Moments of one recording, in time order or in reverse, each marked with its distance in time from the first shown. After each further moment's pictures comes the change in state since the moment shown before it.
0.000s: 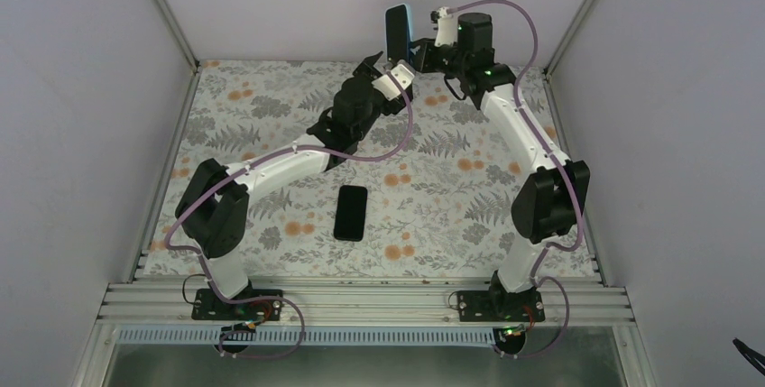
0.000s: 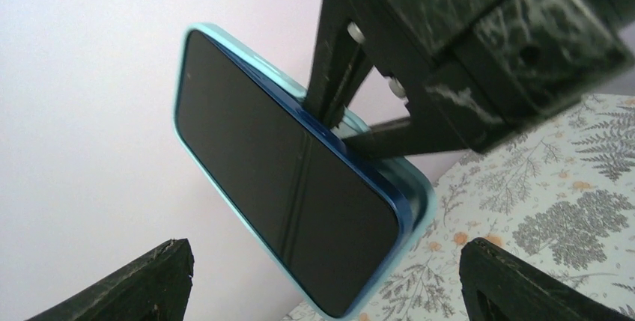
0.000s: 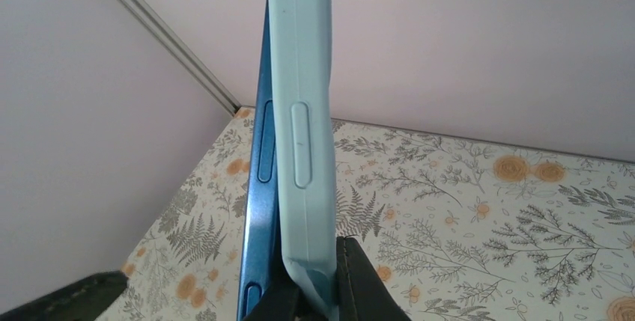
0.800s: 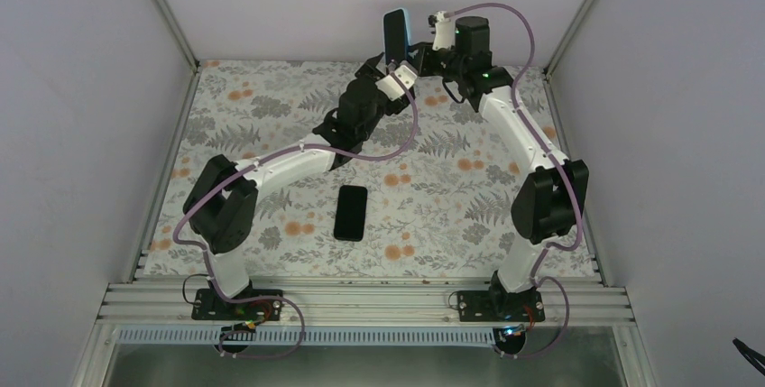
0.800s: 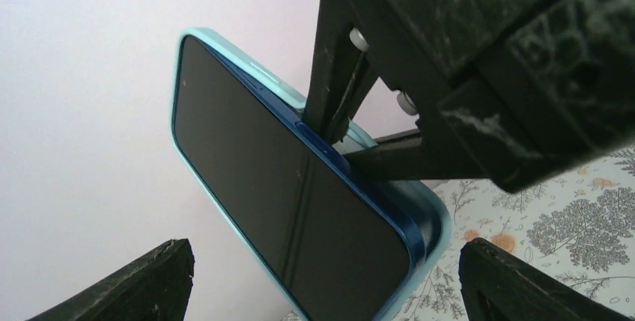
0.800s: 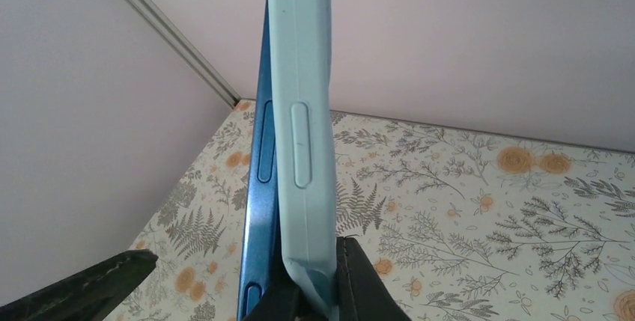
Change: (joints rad) left arm -0.003 0.047 0.026 0.037 -0.043 0.012; right arm 0.007 -0.002 -0.034 0.015 0.000 -0.004
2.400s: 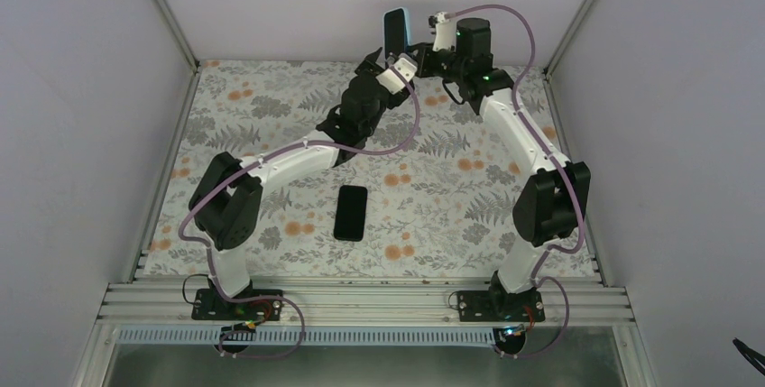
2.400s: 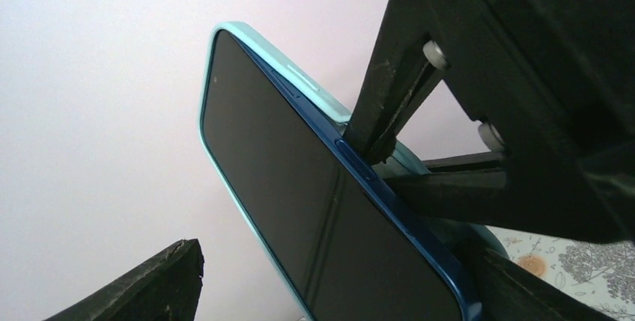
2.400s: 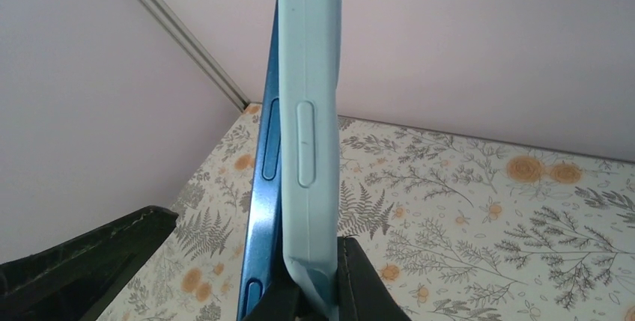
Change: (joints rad) left arm 0.006 0.035 0.039 0.022 -0.062 -0.016; right arm 0.005 -0.022 -0.033 0.037 -0.021 0.000
